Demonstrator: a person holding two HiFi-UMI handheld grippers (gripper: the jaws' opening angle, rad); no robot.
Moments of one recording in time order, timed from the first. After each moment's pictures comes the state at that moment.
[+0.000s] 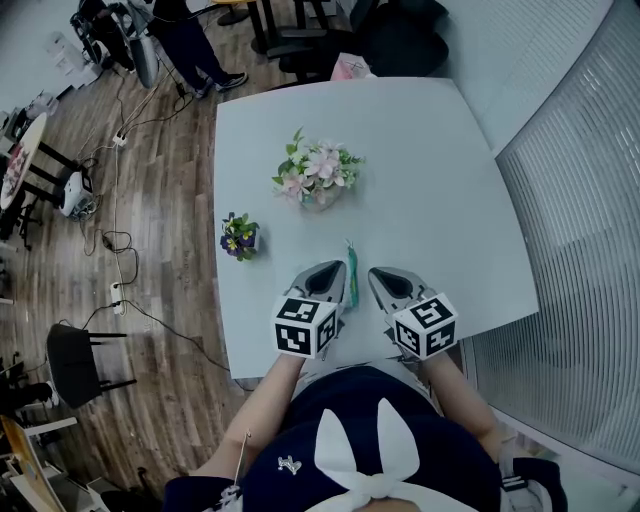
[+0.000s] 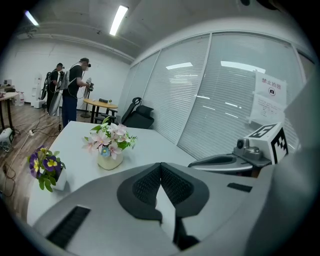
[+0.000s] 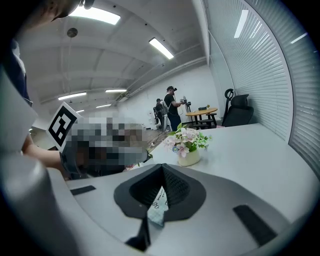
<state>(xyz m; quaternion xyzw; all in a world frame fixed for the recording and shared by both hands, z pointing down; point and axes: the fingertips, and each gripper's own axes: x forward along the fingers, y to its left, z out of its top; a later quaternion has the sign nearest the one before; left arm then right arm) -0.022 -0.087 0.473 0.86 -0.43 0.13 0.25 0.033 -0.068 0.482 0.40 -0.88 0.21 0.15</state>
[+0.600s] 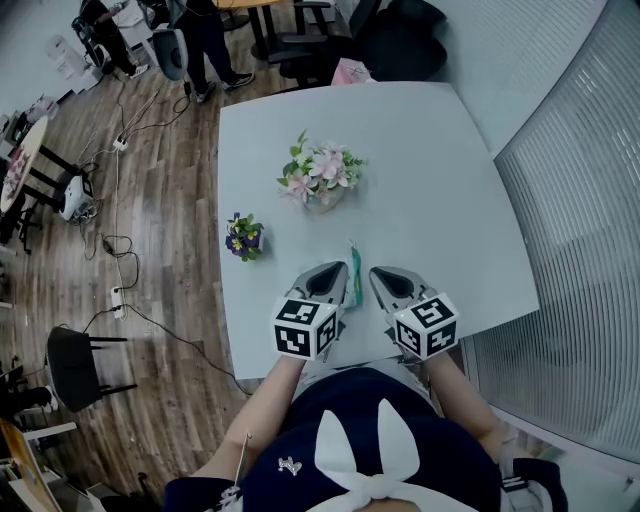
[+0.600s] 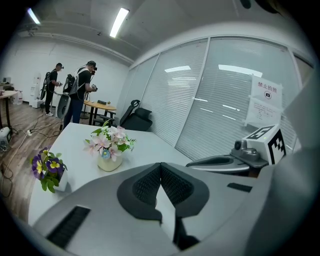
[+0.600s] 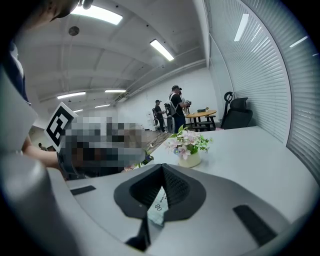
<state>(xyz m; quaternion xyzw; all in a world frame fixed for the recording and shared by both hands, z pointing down) -0.031 -0.079 0.463 0.86 -0.42 0.12 0.25 0.024 -0.063 0.474 0.41 -0.88 0.20 0.15</state>
